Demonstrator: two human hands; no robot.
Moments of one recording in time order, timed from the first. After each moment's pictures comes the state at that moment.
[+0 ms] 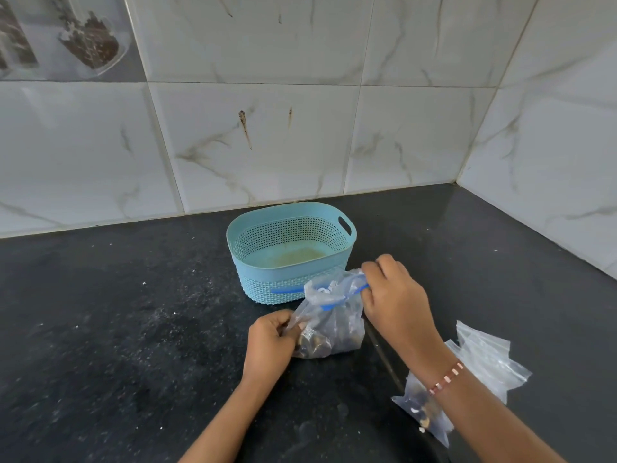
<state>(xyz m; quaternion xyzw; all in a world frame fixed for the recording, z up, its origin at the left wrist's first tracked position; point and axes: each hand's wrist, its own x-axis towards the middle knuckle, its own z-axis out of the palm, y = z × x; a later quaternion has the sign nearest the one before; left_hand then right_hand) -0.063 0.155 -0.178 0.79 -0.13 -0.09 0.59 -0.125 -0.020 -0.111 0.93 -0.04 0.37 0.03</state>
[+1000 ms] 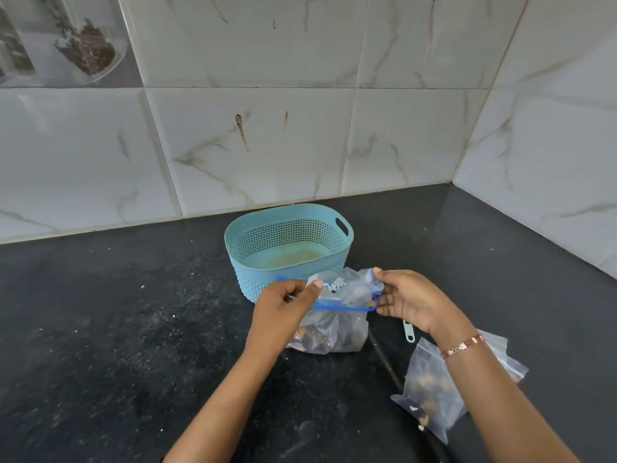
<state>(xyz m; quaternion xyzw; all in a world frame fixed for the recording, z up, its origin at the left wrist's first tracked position) -0.066 0.143 -0.110 0.75 -0.16 -0.10 0.63 -0.116 -0.060 -0.094 0.64 -0.30 -0.01 -0.71</state>
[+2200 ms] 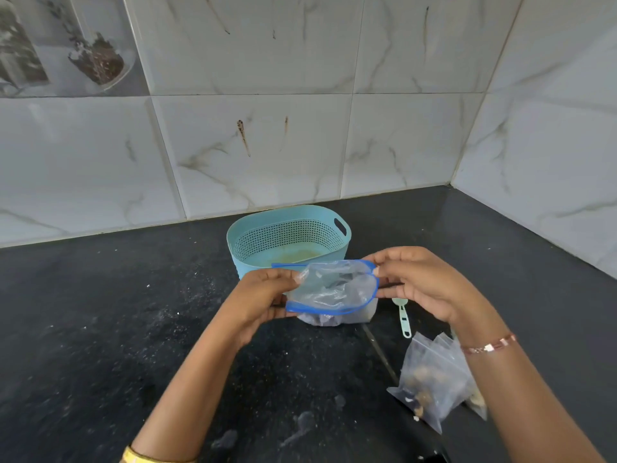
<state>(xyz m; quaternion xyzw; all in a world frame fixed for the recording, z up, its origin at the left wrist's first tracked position) -0.056 0.169 -0.075 0.66 -0.10 -0.30 0.68 -0.144 -0.042 -0.043 0.74 -0.18 0.01 -0.65</state>
